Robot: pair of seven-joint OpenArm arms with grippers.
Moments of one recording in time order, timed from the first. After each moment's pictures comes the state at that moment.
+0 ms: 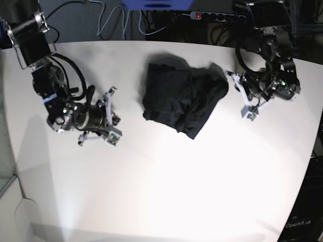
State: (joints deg) left arm 4.1 -10.3 -14.3 95.0 -19.1 -31.5 79.3; right arm 12.7 24.9 -23.2 85.4 18.2 36.4 -48.5
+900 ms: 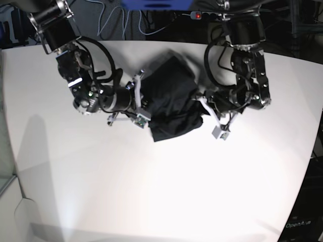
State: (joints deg) left arm -5.9 0.6 -14.7 75.0 -22.3 -32.1 61.3; right arm 6.0 14.8 -23.5 85.6 18.2 36.5 -48.1
